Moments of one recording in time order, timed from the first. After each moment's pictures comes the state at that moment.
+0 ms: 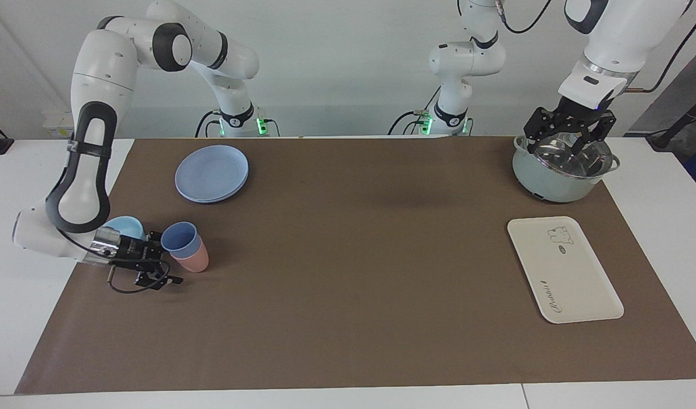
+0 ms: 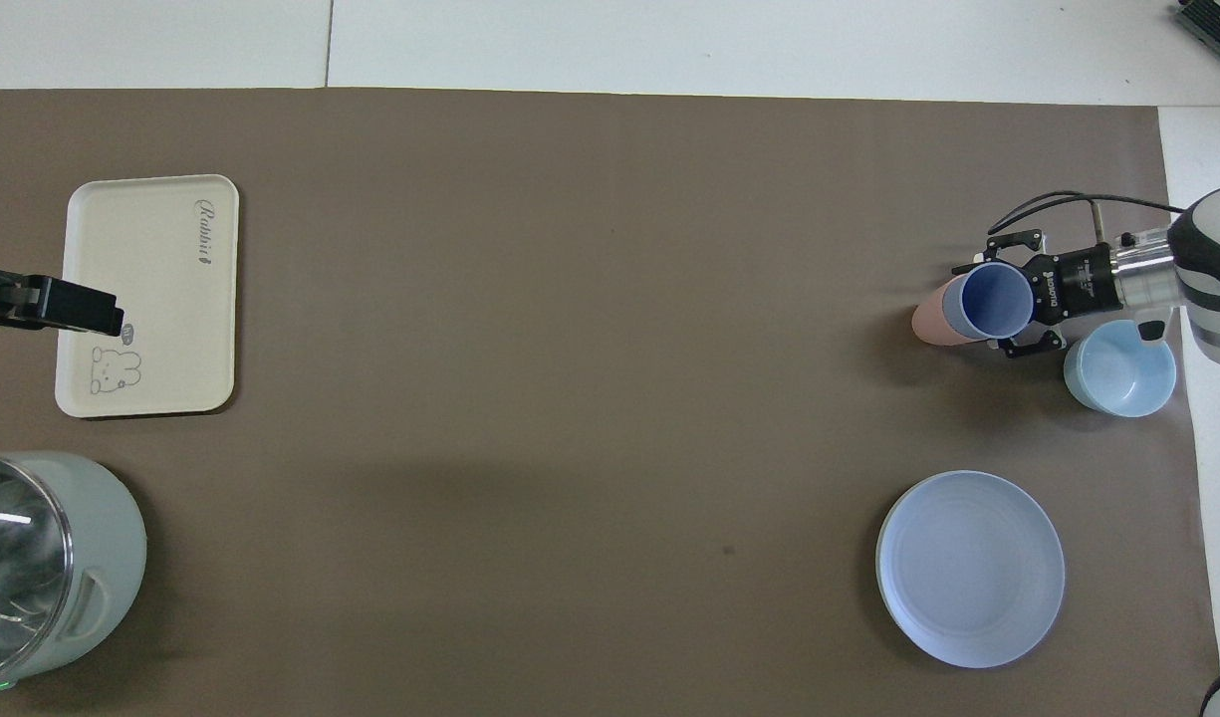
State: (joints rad) left arm -0.04 -0.04 -0.03 -1.59 0.01 1.59 0.10; right arm -0.35 0.66 0.01 -1.56 0.74 1.77 0.79
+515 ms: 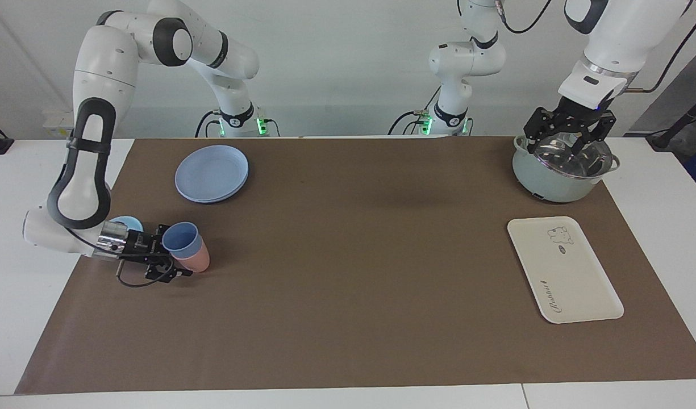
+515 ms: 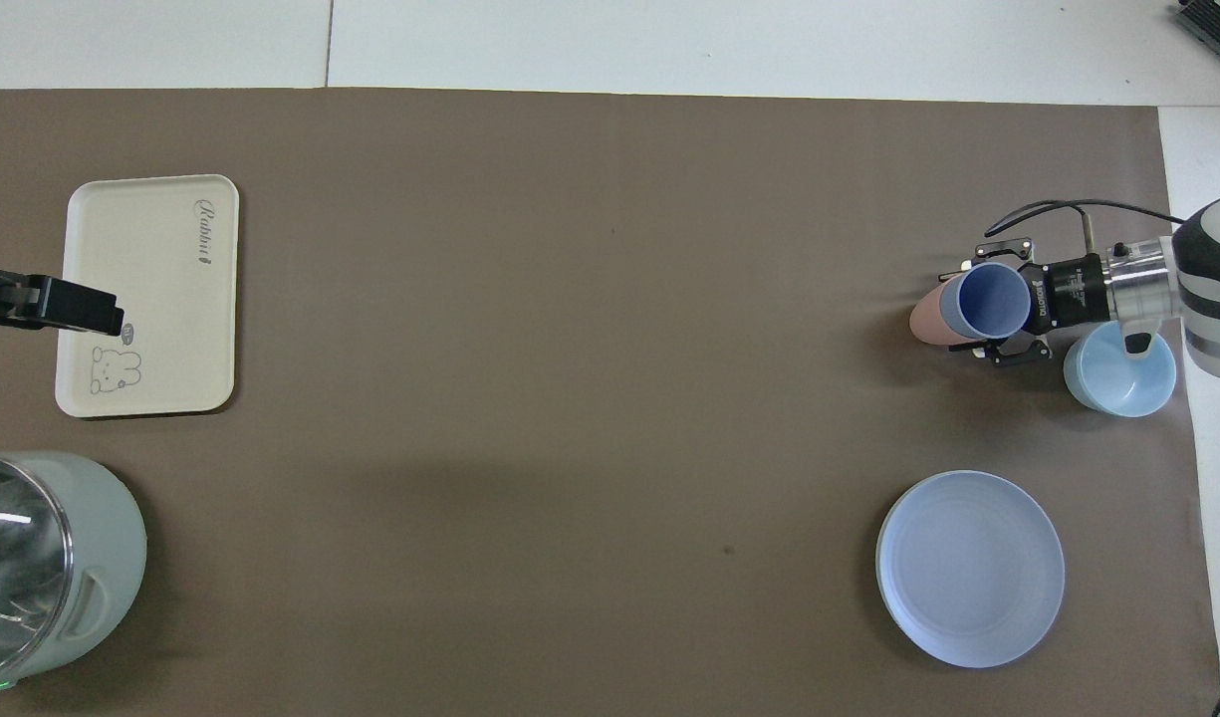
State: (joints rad) left arm -0.04 -0.04 -0.03 -1.59 0.01 1.59 0.10; right arm -0.35 0.62 0.02 -1.62 0.84 1.73 0.79
